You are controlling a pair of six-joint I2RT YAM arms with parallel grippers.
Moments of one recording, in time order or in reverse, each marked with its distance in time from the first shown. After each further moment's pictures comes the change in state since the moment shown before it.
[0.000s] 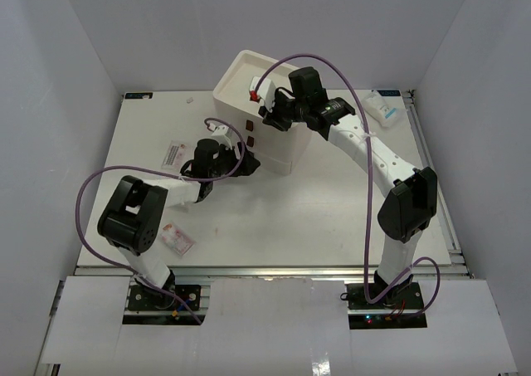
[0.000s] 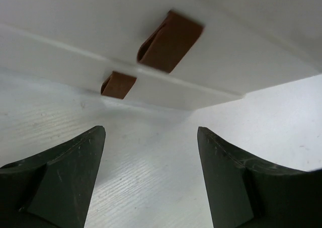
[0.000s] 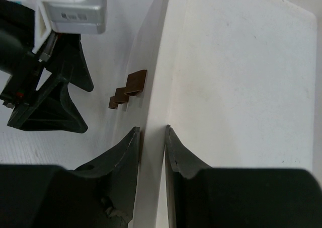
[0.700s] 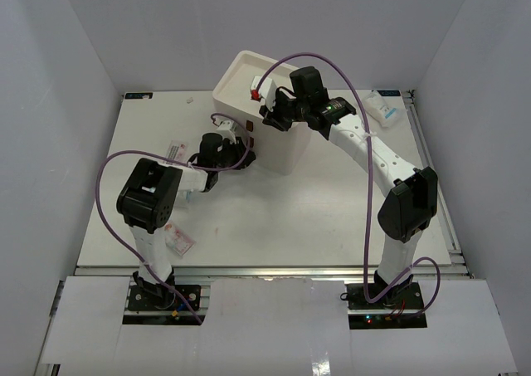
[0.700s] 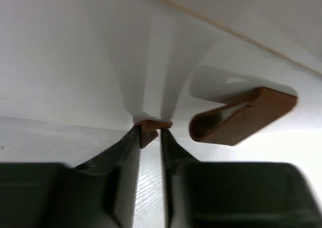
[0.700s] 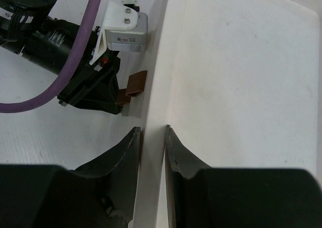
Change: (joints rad) left arm 0.030 0.219 0.143 0.094 0.028 0.048; right arm -0.007 0.000 0.000 0.000 -0.022 0.015
